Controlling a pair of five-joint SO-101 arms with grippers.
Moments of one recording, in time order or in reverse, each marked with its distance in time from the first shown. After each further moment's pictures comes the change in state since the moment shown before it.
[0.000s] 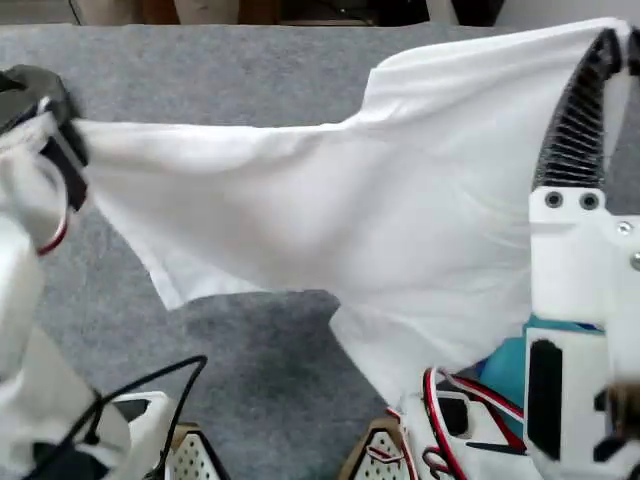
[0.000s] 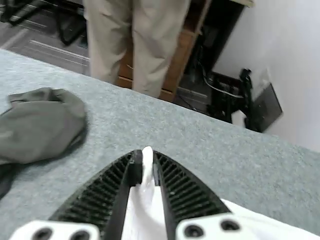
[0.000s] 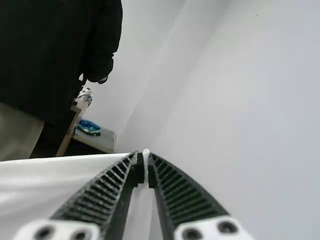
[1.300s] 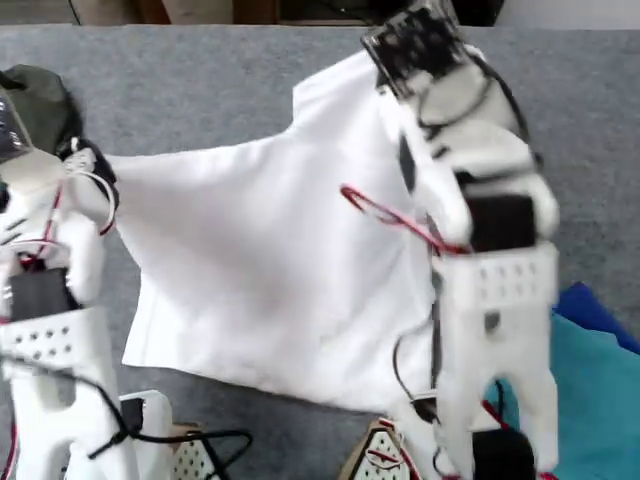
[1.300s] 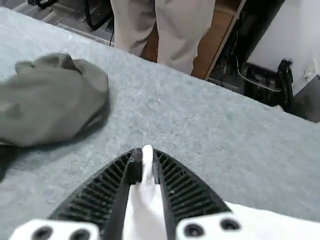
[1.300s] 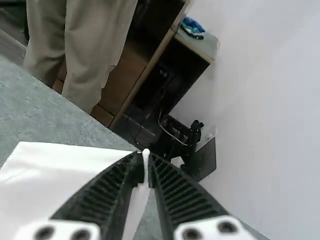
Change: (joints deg) left arm -4.7 -22.2 85.9 -61.2 -1.8; right arm -11.6 5.1 60.2 -31.6 4.5
